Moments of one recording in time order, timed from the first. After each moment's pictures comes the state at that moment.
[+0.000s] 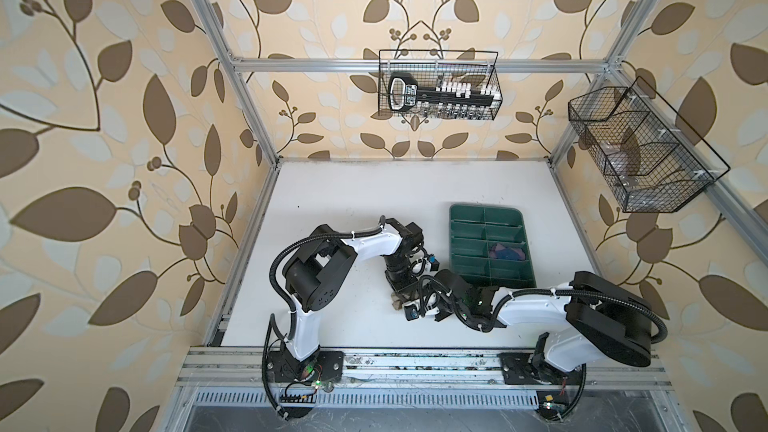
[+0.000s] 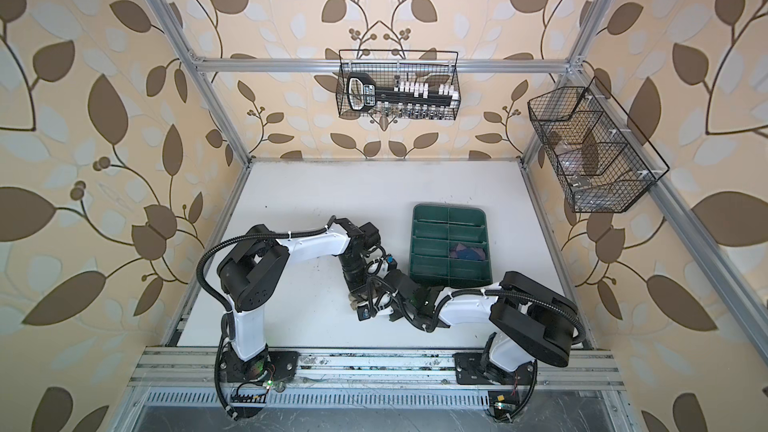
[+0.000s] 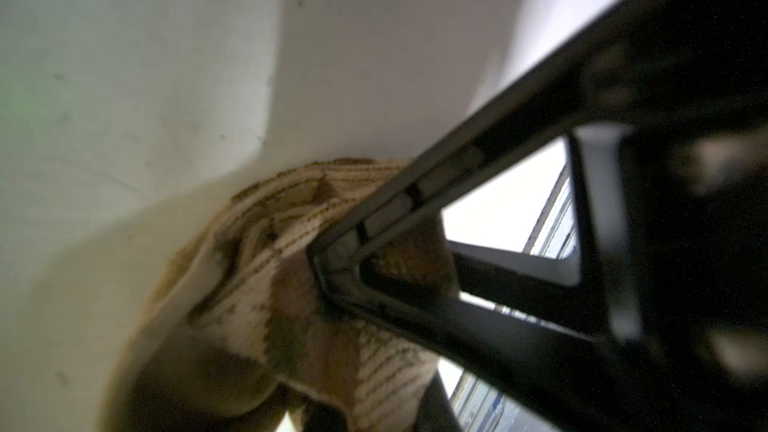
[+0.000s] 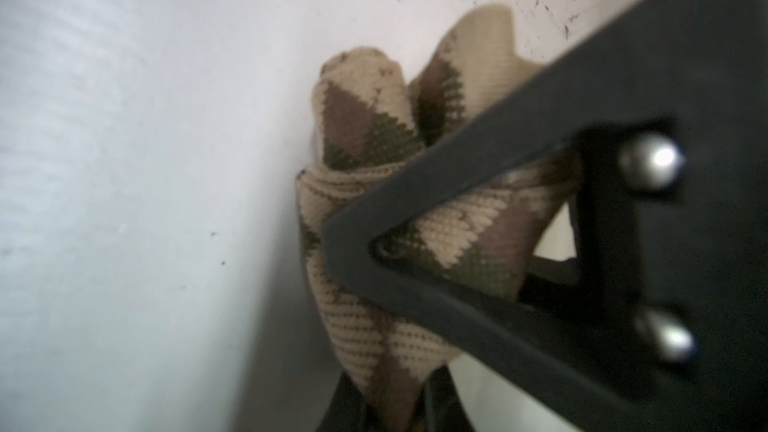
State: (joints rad) left arm -0.75 1.94 1.25 -1.02 0.53 0.37; right arm 1.02 1.52 0.51 0.20 0.10 -0.98
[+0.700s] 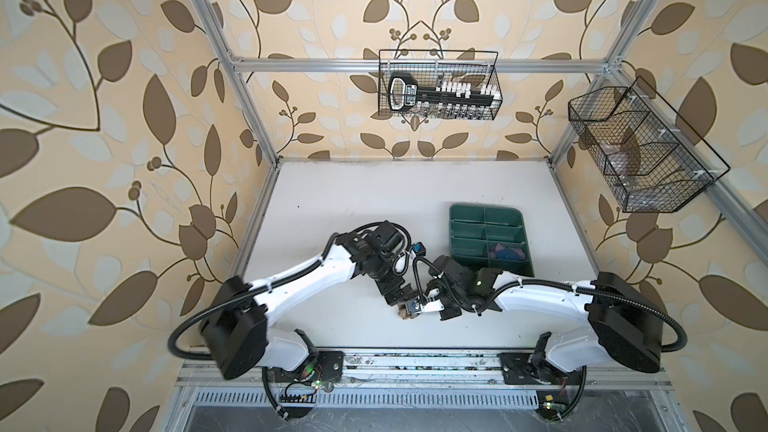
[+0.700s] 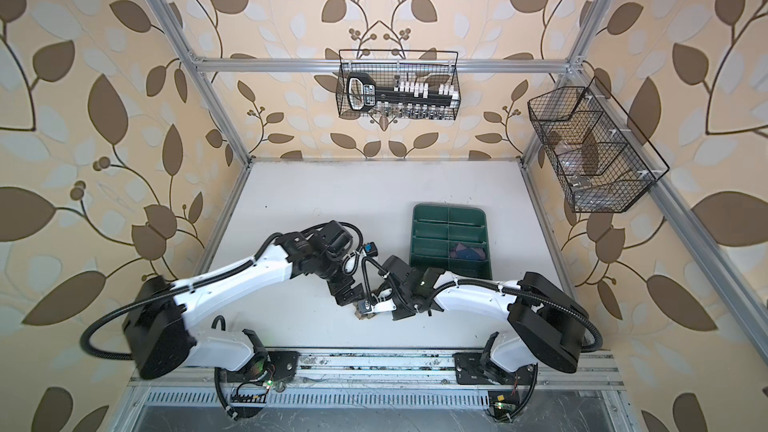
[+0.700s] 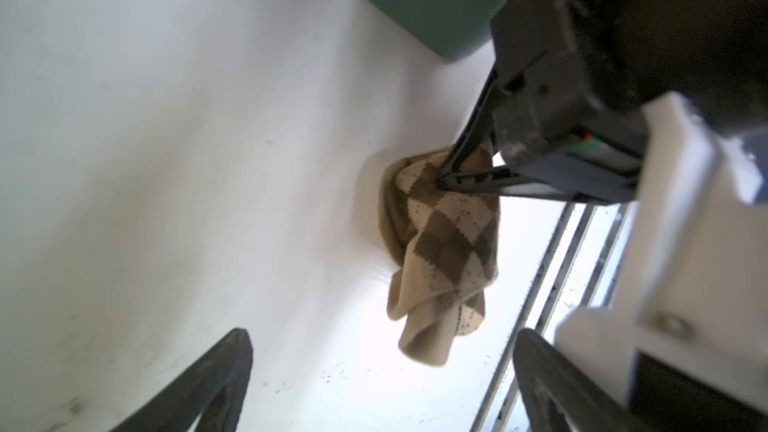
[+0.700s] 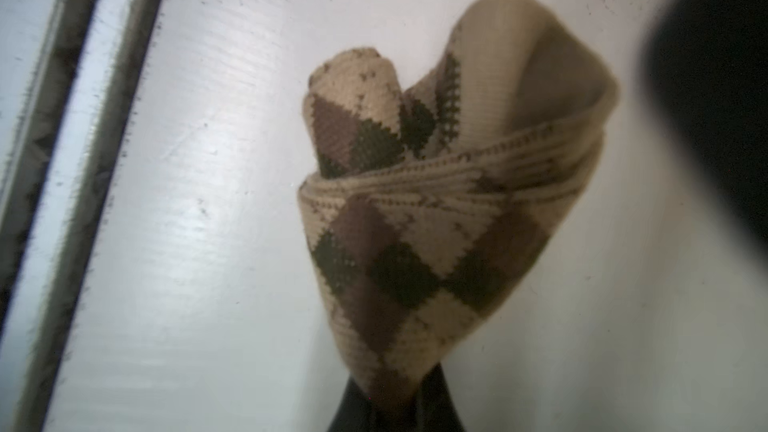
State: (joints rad) left arm -0.77 1.29 0.95 -0.76 0.23 0.22; right arm 0.94 1.45 0.73 -0.38 -0.13 -0.86
